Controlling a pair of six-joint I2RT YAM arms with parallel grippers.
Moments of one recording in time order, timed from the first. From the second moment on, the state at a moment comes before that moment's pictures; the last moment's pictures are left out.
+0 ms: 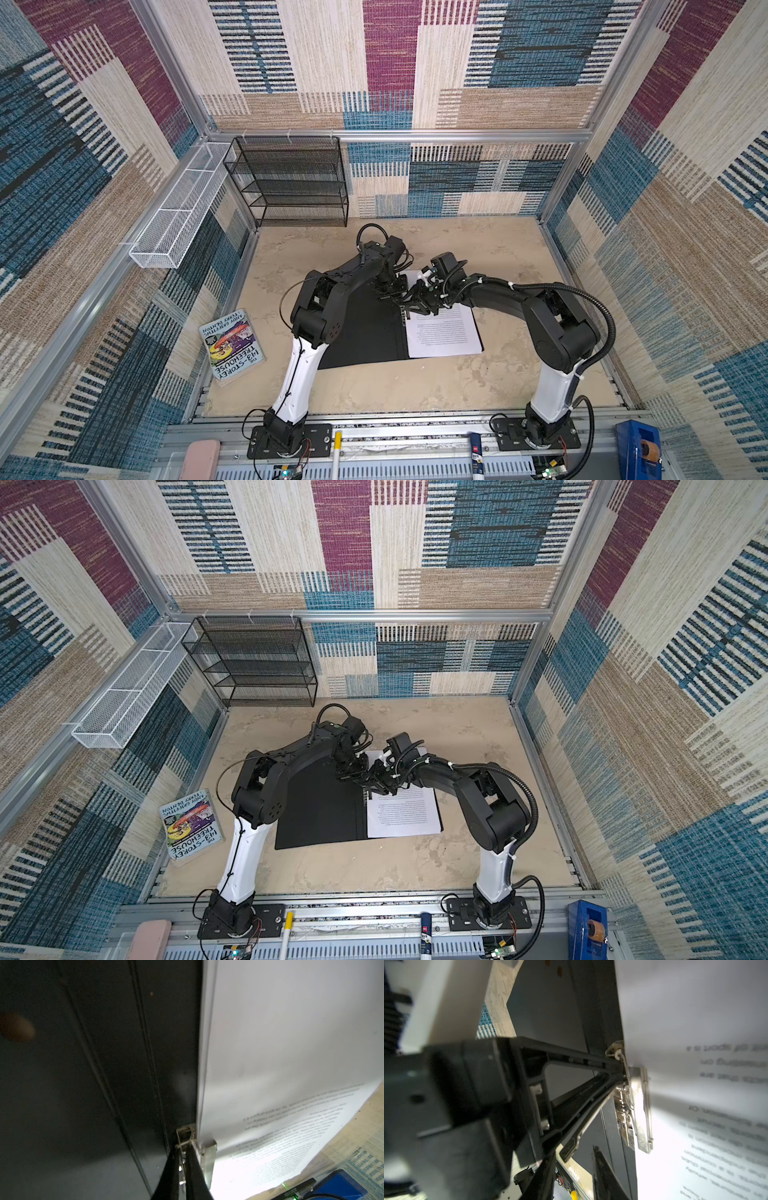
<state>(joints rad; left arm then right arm) -0.55 2.30 1.86 -1.00 0.32 -0.57 0.52 1.87 1.12 -0.16 -0.70 0.99</state>
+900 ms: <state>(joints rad) -0.55 2.30 1.86 -0.99 0.35 -0.57 0.52 1.84 1.01 -0.05 -0.73 1.04</state>
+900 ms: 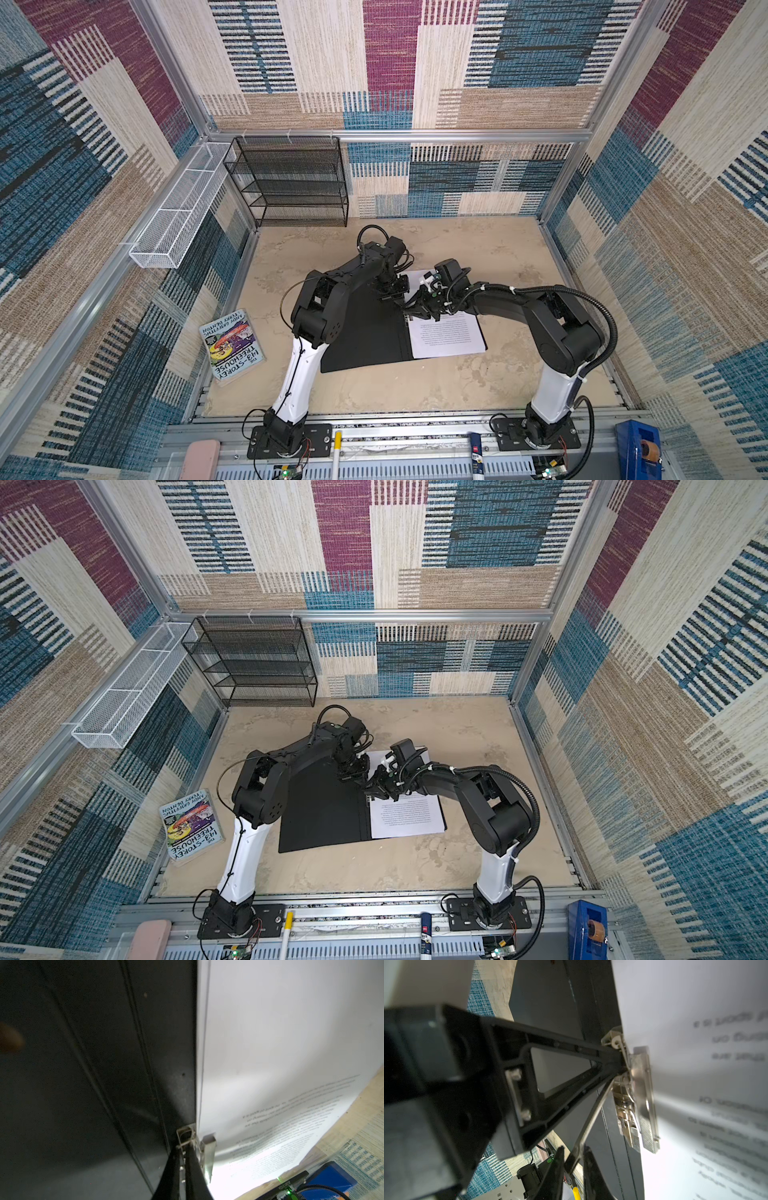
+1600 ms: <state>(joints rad) -0.55 2.30 1.86 -0.99 0.35 -0.57 0.49 1.84 1.03 -0.01 -0.78 1.07</state>
